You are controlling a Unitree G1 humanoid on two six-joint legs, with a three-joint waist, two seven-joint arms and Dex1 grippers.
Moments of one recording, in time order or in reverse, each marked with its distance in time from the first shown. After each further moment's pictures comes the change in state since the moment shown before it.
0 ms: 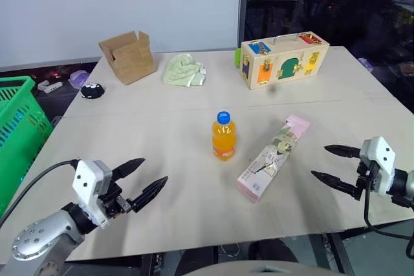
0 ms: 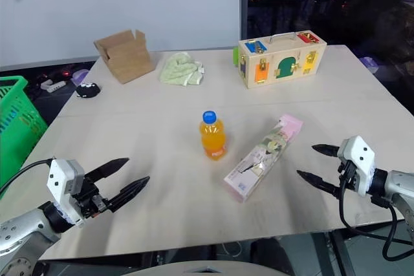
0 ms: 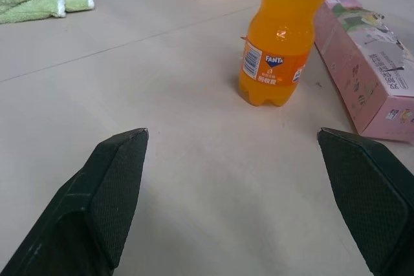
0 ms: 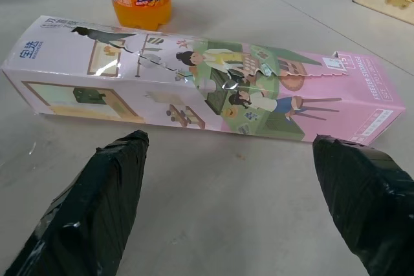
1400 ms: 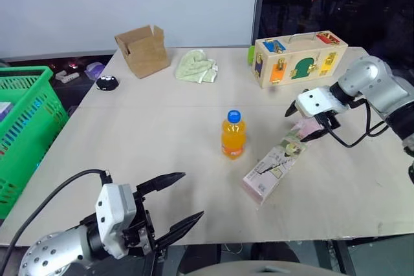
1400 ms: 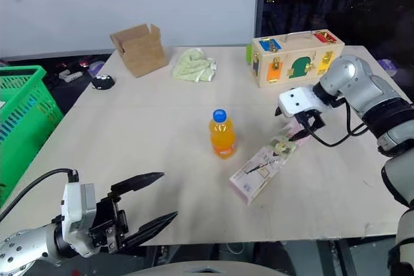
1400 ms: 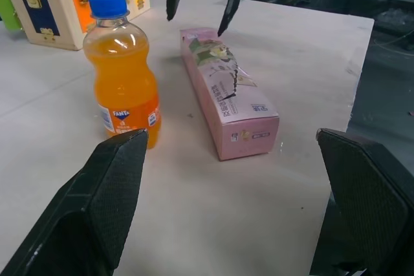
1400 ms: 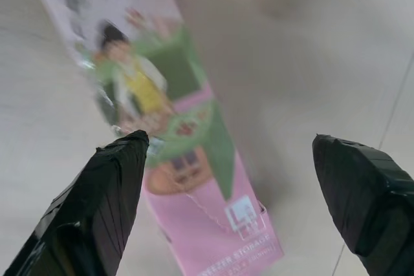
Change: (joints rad) left arm 0.153 0.021 -0.120 -0.261 -0.008 -0.159 -0.137; right arm -1.344 -0.077 1.108 0.896 -0.290 -0.547 0.498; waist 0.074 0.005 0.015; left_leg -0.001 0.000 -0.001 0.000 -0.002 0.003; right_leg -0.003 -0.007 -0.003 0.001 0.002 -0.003
